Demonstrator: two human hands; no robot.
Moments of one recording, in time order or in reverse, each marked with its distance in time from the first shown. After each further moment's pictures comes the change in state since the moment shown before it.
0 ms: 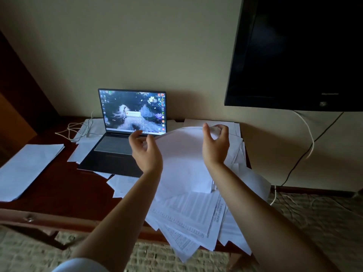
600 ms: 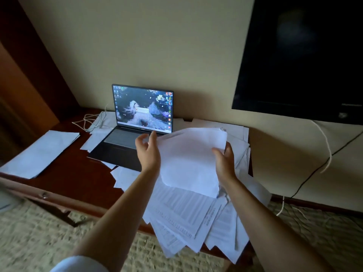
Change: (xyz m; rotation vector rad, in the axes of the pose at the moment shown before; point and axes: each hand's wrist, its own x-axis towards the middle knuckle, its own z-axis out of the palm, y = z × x) left_hand -0.020 0.009 0.016 0.060 -0.060 -0.181; right_hand 0.031 0.041 -0.054 0.168 -0.461 0.202
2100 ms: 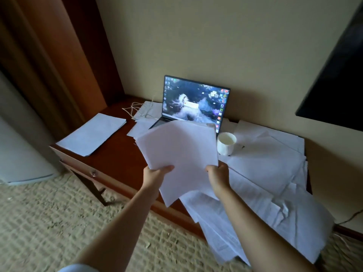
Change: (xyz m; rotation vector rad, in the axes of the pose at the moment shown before) left_hand 0.072 -0.061 -0.172 0.029 -0.111 -0.310; right_hand -0.065 0.037 0.163 -0.213 -0.140 0.292
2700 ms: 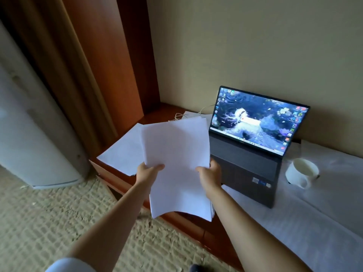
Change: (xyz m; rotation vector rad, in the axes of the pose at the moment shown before) left_hand 0.192 0.074 -0.208 0.159 0.126 -0.010; right_hand 0.030 -0.016 0.295 -0.004 -0.085 -0.048
